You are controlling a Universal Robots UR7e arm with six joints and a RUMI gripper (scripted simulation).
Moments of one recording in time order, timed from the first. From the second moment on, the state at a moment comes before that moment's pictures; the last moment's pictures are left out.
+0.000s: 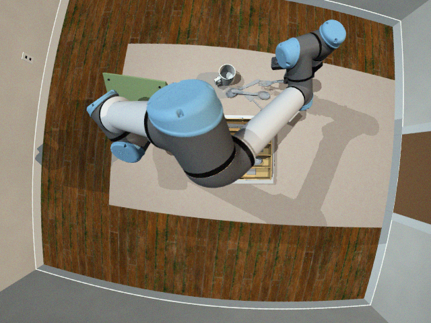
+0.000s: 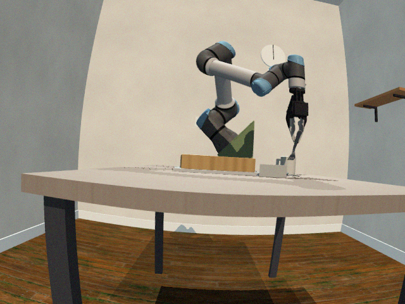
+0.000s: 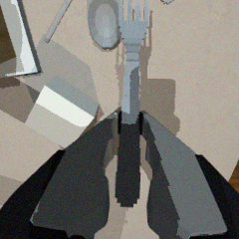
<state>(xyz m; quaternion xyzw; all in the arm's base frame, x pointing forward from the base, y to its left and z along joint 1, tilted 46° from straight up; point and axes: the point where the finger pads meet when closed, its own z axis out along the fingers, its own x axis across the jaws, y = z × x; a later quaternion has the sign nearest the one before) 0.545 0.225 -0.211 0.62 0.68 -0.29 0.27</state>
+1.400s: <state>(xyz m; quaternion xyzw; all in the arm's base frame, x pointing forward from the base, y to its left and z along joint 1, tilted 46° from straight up) 0.545 0.139 -0.292 0.62 0.68 -0.29 0.26</state>
